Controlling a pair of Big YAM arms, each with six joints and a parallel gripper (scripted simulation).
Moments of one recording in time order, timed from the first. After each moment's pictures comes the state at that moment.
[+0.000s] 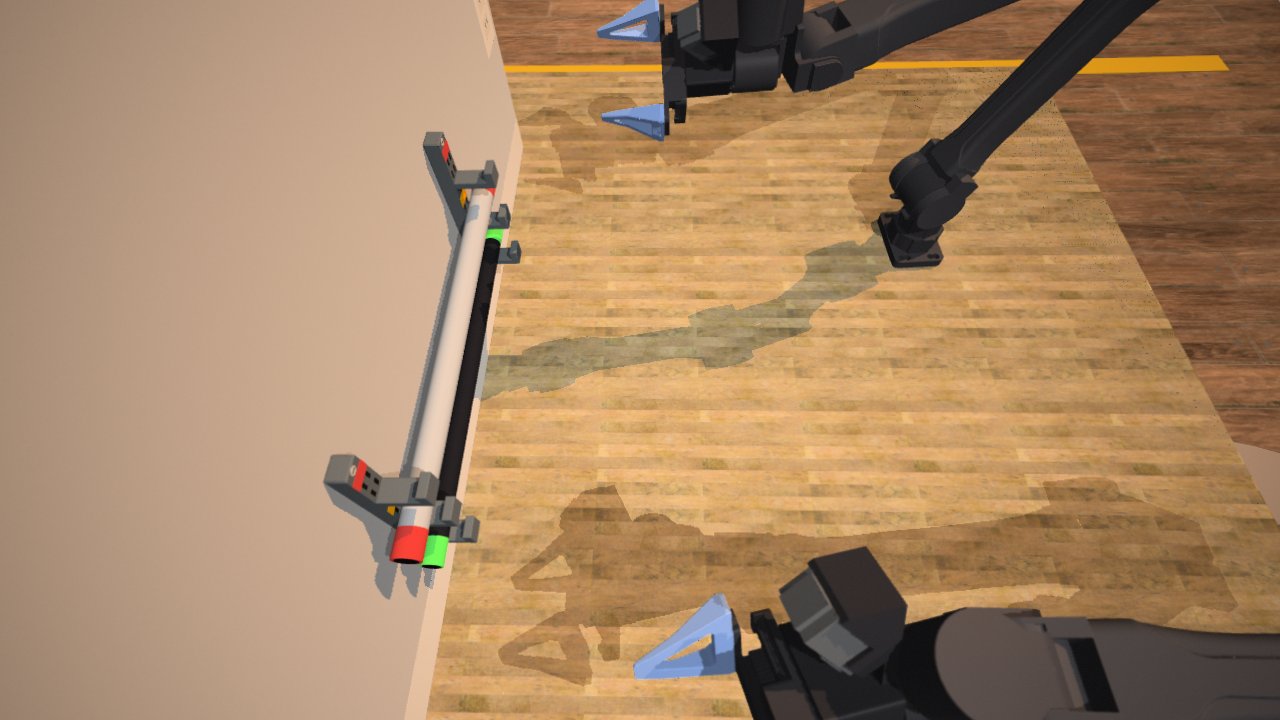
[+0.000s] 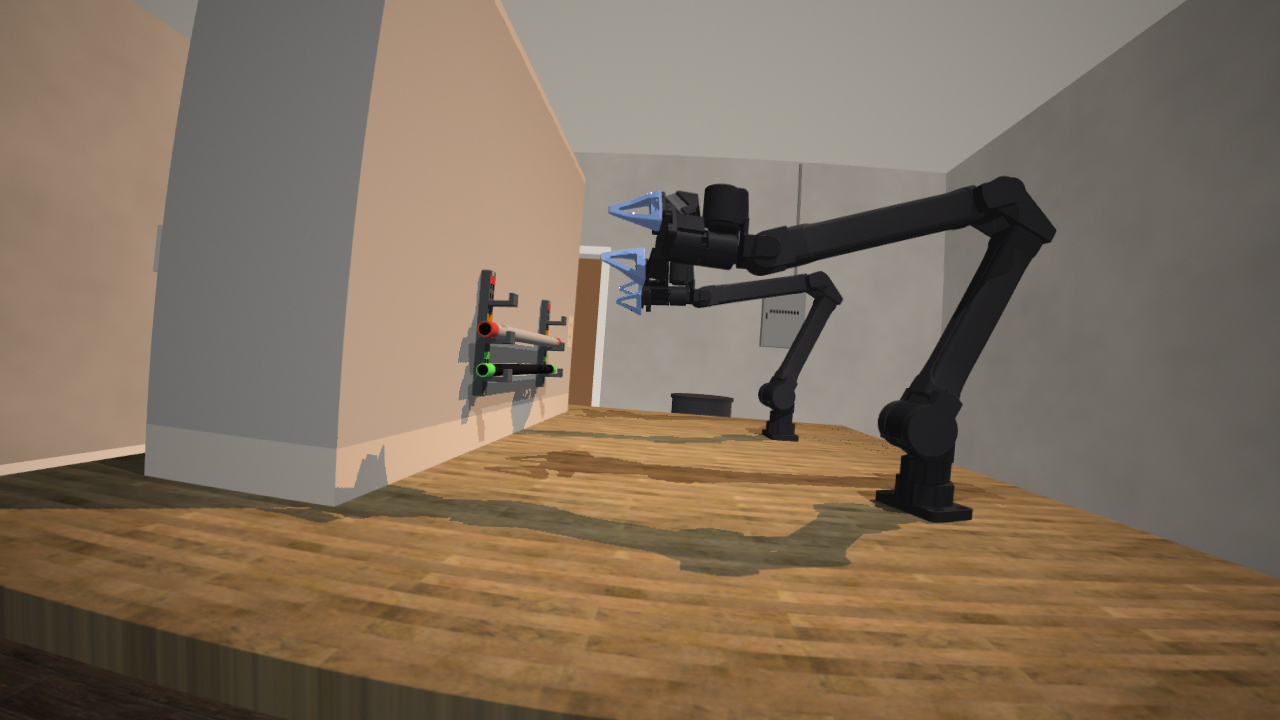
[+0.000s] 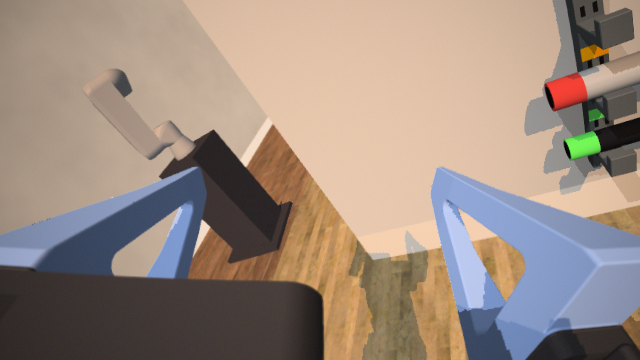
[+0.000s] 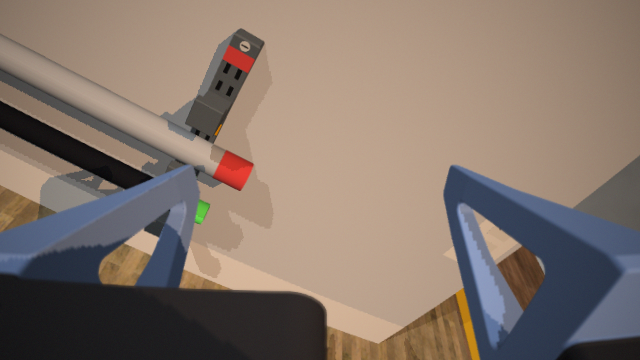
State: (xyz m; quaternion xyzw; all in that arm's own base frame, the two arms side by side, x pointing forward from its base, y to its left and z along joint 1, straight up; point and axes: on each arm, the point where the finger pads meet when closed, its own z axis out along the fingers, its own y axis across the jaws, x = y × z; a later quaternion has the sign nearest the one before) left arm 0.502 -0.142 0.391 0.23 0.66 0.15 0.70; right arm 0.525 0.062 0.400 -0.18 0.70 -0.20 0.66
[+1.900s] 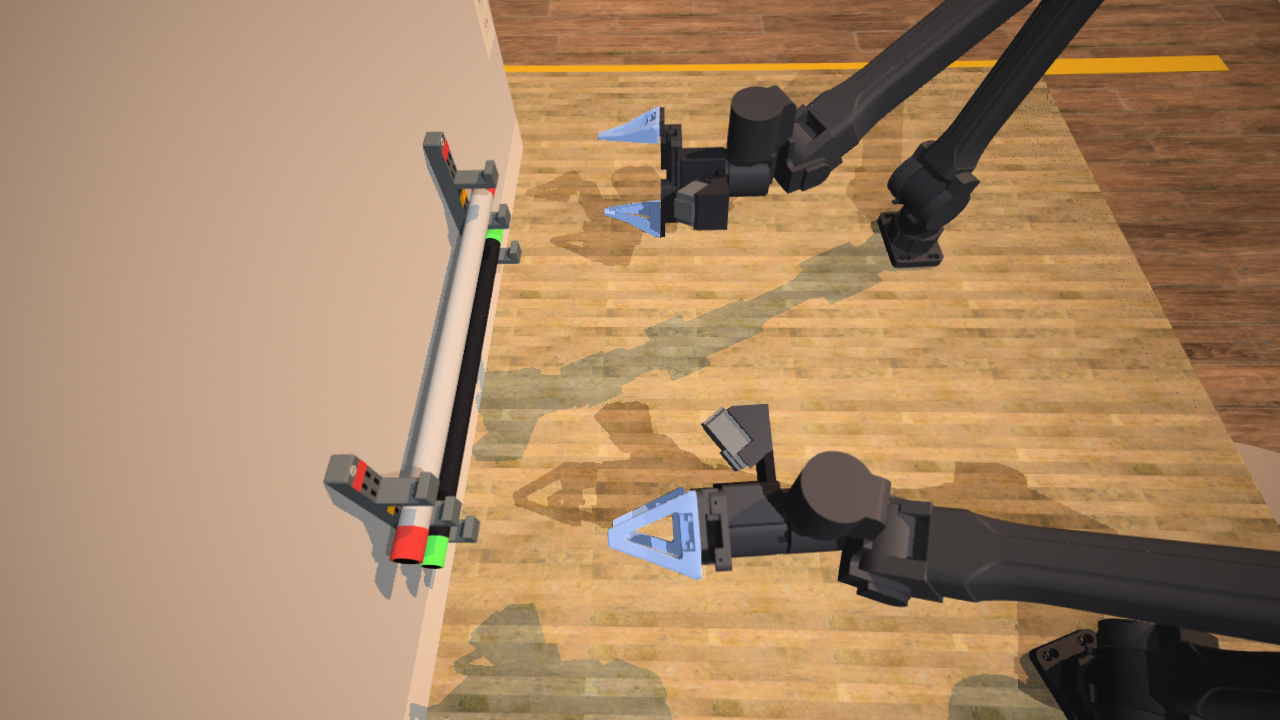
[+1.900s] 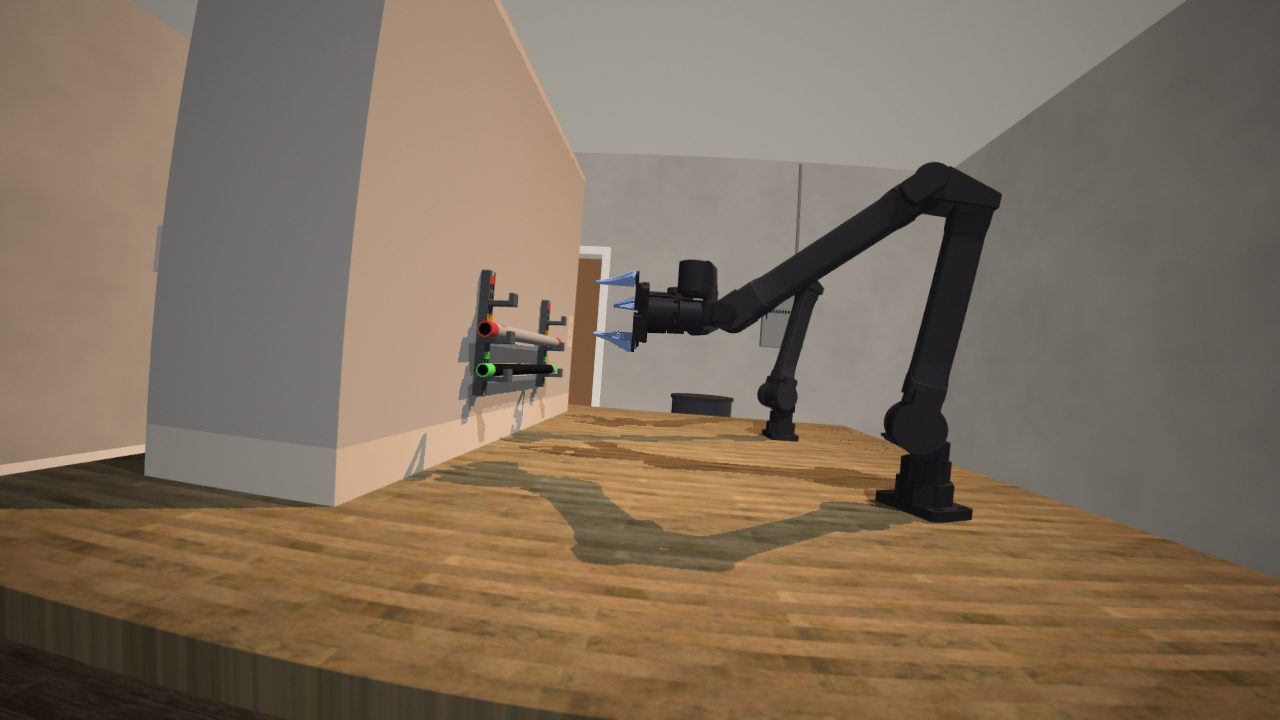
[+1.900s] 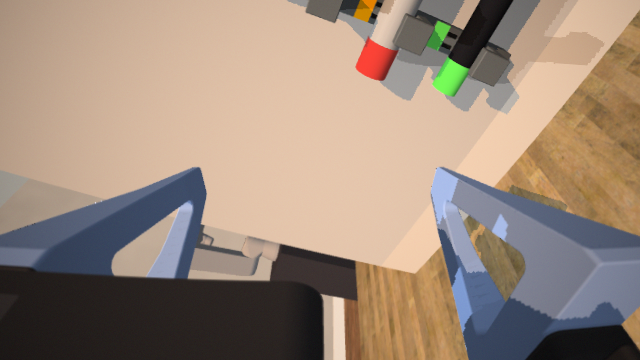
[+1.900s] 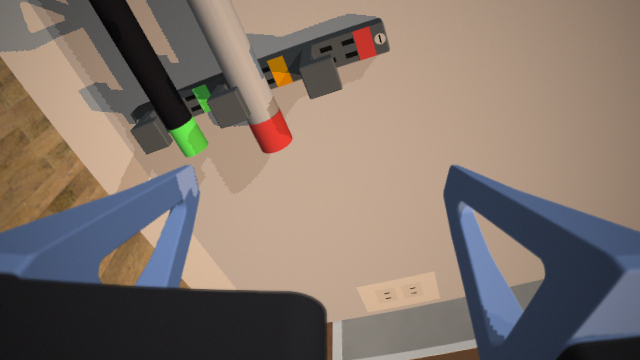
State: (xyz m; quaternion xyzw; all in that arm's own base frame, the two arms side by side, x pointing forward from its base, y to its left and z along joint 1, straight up) left arm 0.484 -0.296 0.296 0.49 0.51 0.33 0.63; right arm 0.531 0.133 0.314 -0.39 0.60 -0.42 0.56
